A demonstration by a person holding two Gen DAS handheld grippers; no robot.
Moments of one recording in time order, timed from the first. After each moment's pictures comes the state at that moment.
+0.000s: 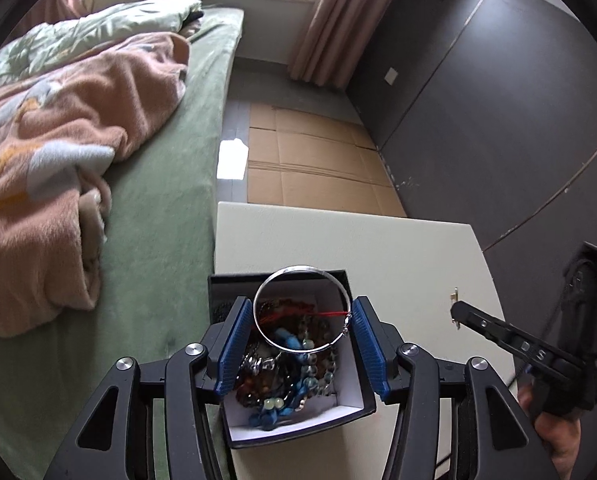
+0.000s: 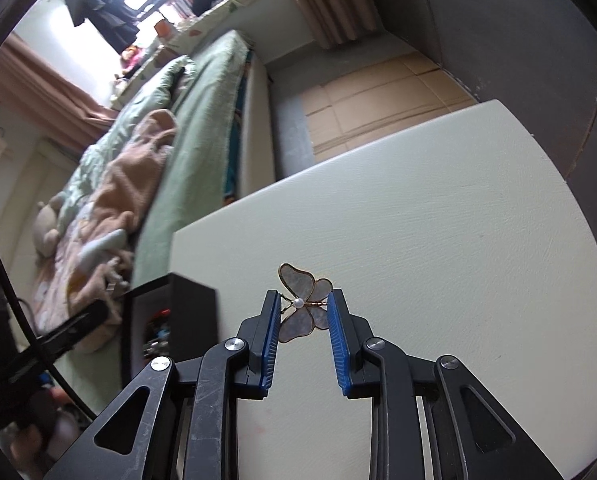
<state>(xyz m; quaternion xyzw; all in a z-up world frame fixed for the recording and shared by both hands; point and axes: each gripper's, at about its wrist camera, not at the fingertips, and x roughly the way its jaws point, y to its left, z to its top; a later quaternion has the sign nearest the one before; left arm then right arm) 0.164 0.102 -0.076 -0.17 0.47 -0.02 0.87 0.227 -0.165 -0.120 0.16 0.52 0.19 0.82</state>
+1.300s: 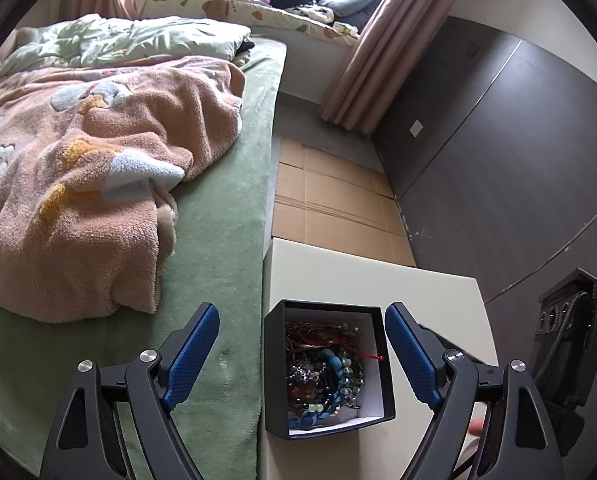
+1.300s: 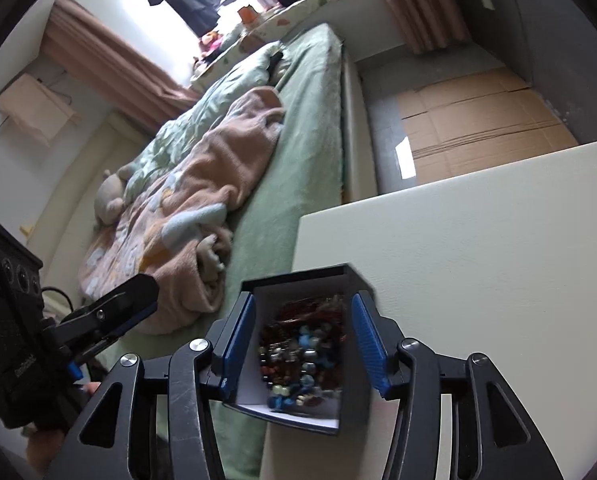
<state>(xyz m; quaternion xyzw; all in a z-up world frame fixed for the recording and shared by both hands) 0.135 0.148 -0.049 -0.22 0.41 0.03 0.88 0.213 -0.066 -0.104 0.17 0.48 0.32 0.80</state>
